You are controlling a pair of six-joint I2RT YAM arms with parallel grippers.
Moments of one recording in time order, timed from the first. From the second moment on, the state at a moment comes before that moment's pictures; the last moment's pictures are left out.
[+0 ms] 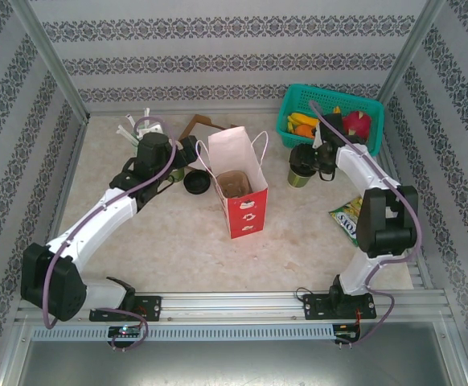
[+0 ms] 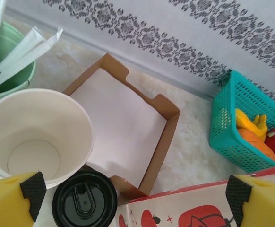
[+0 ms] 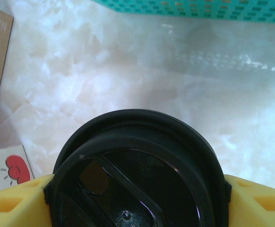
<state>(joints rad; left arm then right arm) -0.38 1.30 1.04 -0.19 -0.16 -0.65 0.06 1.73 1.32 -0.67 -0.19 0.31</state>
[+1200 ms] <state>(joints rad) -0.38 1.26 1.12 -0.23 -0.07 -0.54 0.32 1.35 1.00 -0.83 -0.11 0.41</state>
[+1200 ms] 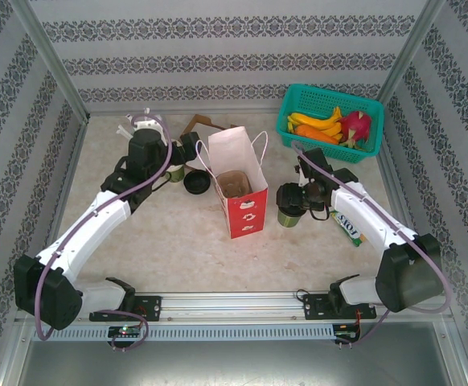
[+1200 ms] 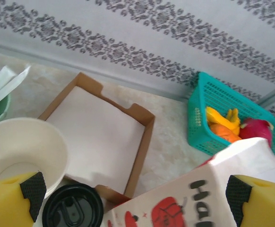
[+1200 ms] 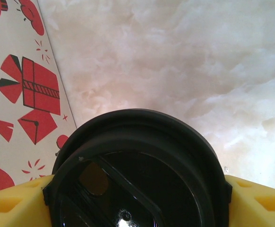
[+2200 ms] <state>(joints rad) -0.33 1.37 1.59 -0.83 0.24 -0.47 0.34 1.46 1.17 -1.10 -0.09 0.52</state>
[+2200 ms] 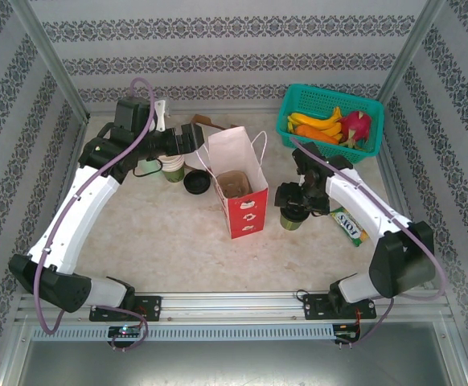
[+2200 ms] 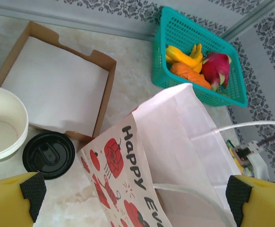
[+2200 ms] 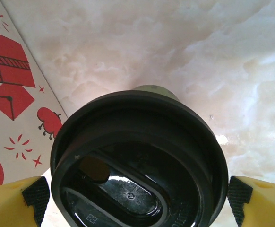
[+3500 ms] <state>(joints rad) -0.33 1.38 1.58 -0.86 0.27 -0.41 0.37 1.65 1.31 -1.26 -0.06 0.47</state>
